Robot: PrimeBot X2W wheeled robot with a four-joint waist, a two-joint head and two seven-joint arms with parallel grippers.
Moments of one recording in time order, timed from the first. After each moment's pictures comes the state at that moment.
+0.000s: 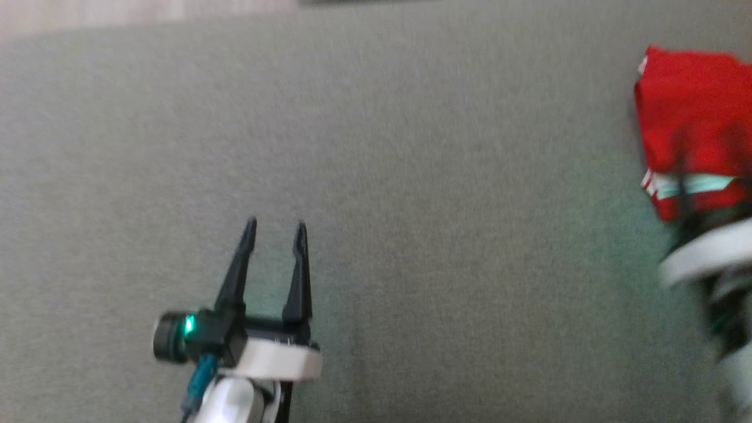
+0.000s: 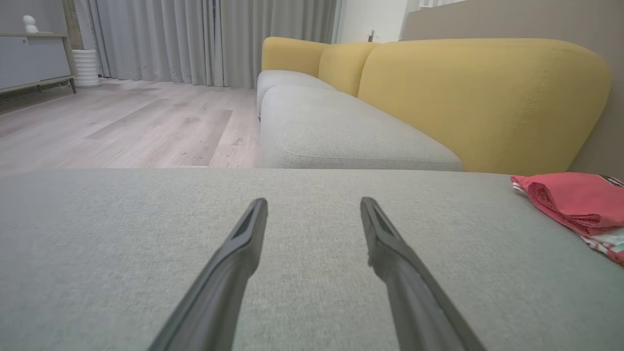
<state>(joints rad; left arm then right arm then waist) -0.13 0.05 -0.36 0.15 -0.23 0.11 -0.25 -0.28 -0.36 0.00 0.23 0.38 0.13 -0.05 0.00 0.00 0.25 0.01</state>
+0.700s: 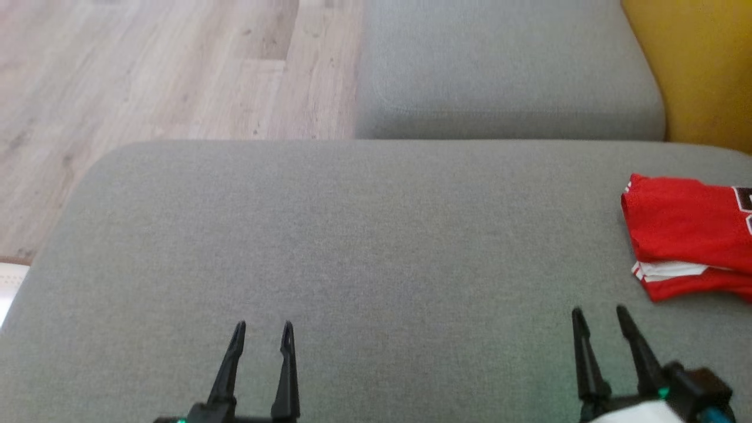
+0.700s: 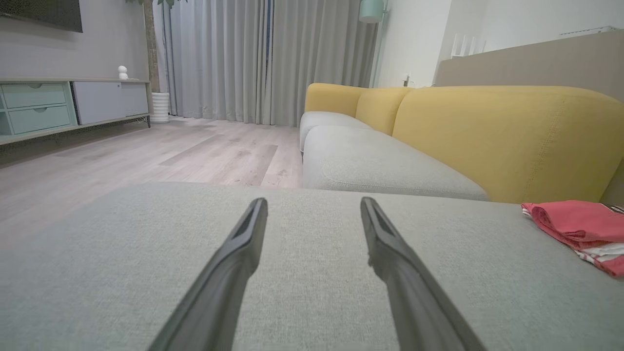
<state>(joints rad) 0.16 0.05 -0.32 0.11 -0.20 0.12 -0.25 0.19 -0.05 0.05 0.15 0.21 0.13 -0.25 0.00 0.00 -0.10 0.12</state>
